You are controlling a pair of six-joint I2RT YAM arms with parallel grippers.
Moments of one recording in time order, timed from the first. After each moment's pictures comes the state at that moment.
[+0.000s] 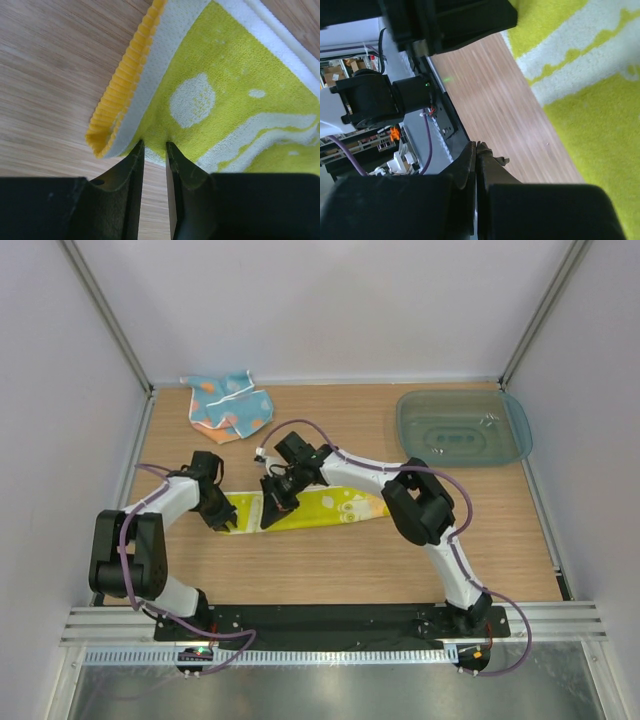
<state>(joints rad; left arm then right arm) -0.08 1.51 0.81 -0.63 0.01 -0.71 0.84 2.21 1.71 -0.47 -0.81 0.48</state>
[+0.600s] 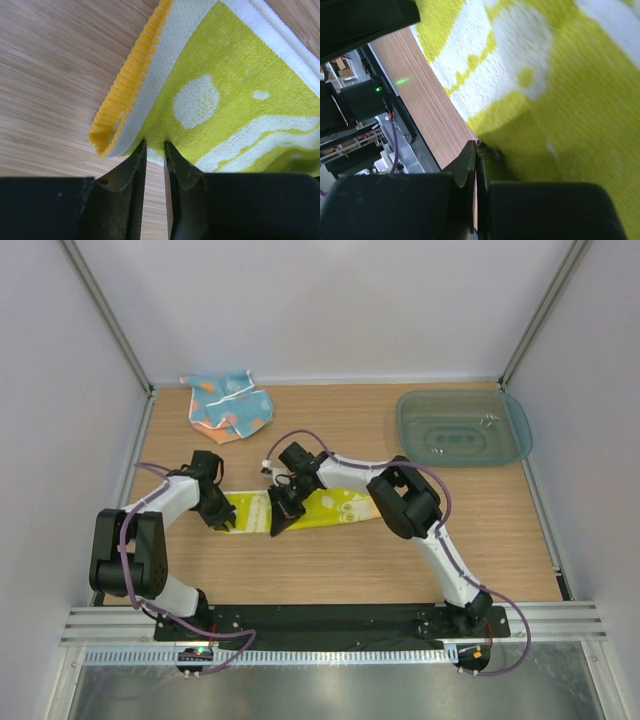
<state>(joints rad) -0.08 1.52 0.81 -0.64 -0.01 -0.71 0.82 2.38 1.75 -0.50 -0.78 0.40</state>
